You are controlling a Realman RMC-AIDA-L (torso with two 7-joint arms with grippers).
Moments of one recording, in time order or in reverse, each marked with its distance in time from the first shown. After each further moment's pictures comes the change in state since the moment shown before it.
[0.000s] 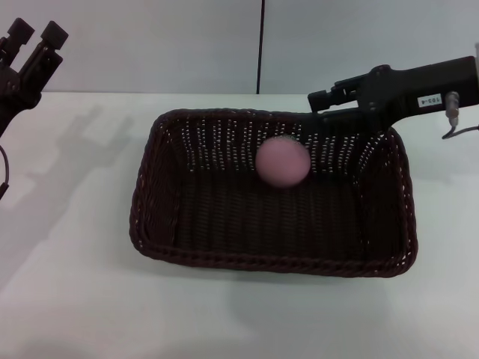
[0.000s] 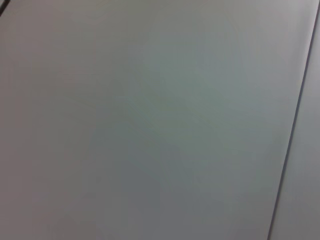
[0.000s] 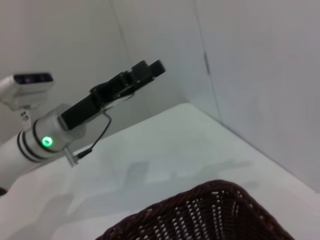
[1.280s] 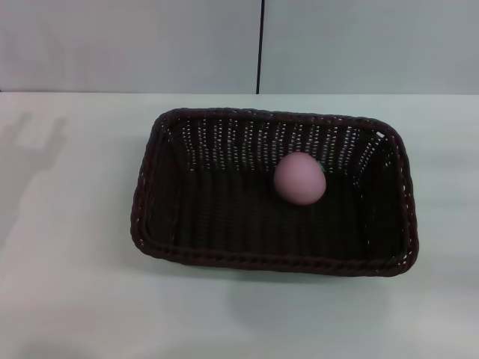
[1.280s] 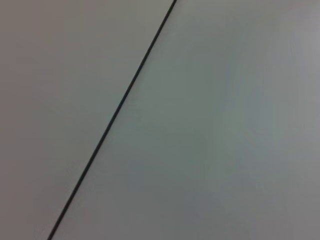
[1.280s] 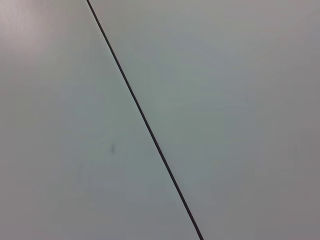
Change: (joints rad) left arm 0.055 0.001 -0.255 -0.037 0.000 0.083 0.000; right arm -0.357 0.033 0.710 0.691 0.996 0.048 -0.969
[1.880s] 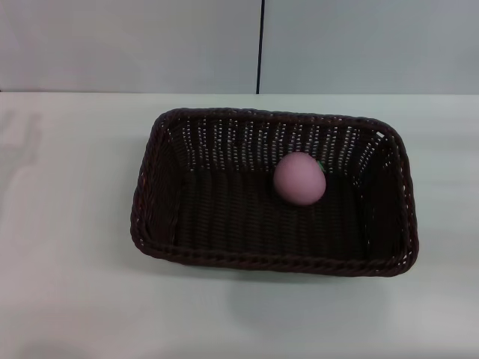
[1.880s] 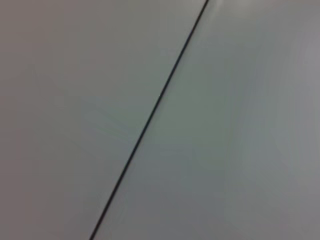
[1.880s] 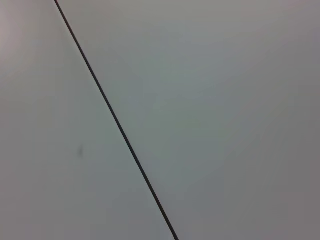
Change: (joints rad) left arm -0.007 0.002 -0.086 0.006 0.000 0.003 -0.010; right arm 0.077 0.001 0.076 0.013 0.005 0.094 -0.004
